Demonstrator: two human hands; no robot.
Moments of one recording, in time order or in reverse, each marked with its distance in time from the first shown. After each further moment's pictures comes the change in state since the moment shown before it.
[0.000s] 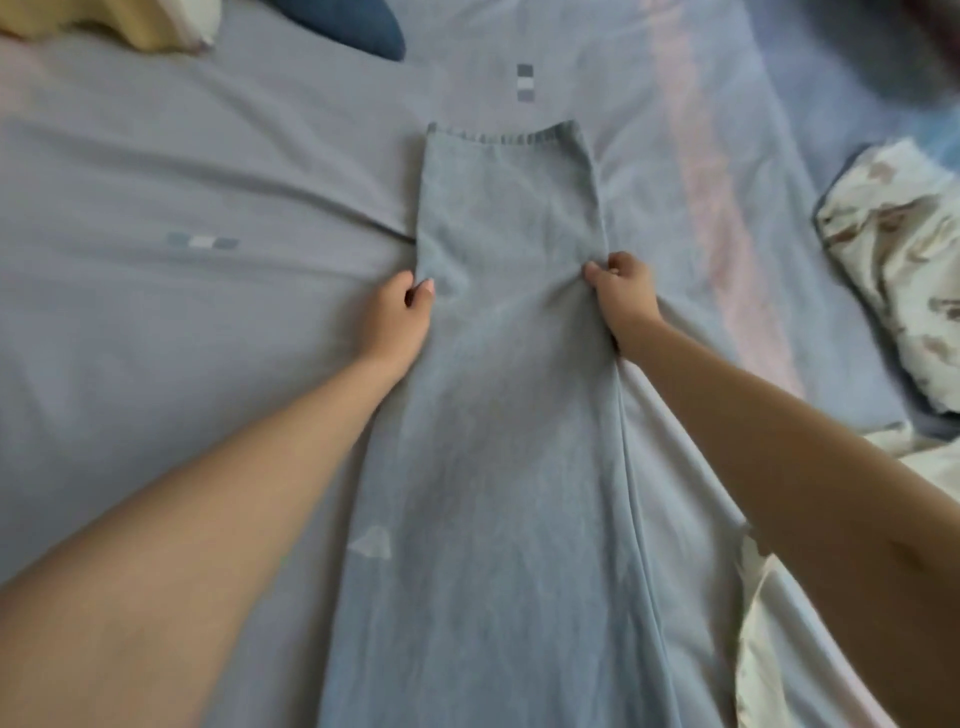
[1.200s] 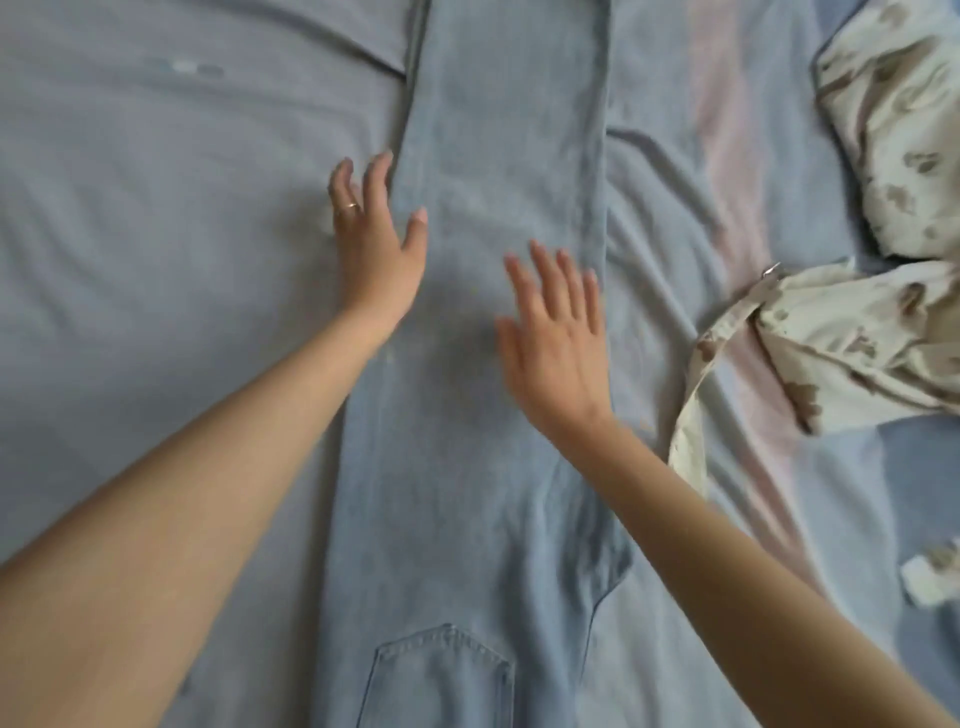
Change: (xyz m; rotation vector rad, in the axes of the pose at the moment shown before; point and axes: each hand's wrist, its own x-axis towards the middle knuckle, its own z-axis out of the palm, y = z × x) left_hand -0.115 0.003 -0.021 0.118 0.134 0.152; right_hand -0.233 0.047 -0.010 -0.776 0.014 -0.655
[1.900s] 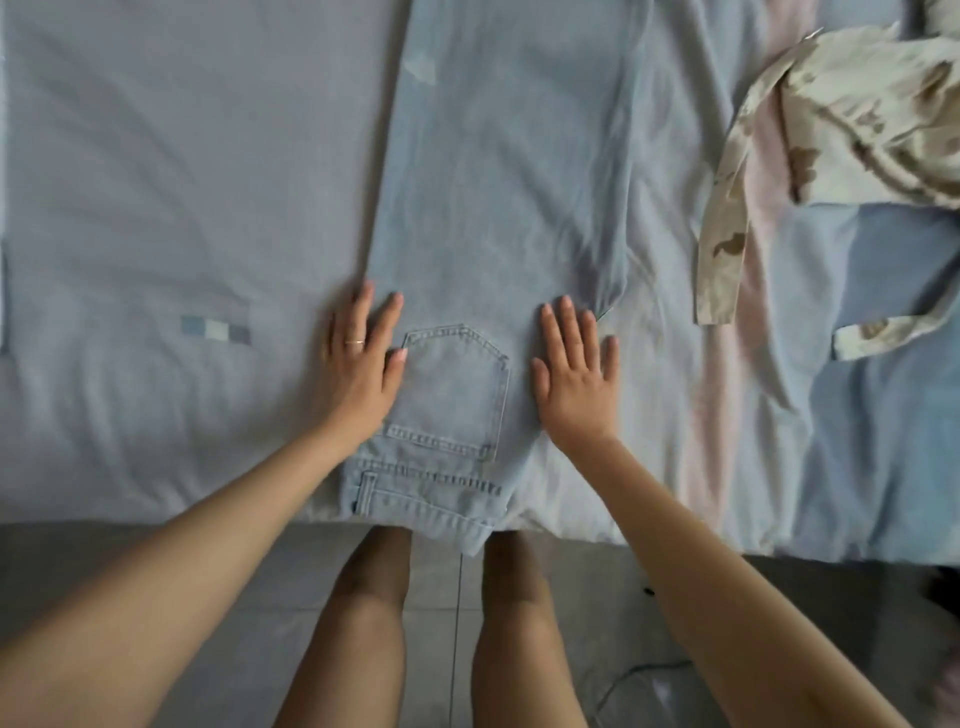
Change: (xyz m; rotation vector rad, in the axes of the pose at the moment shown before) left_hand -0.384 -0.055 -0.103 0.448 -0.358 0.017; right_hand -0.300 0.010 -0.023 -0.146 -0.430 0.057
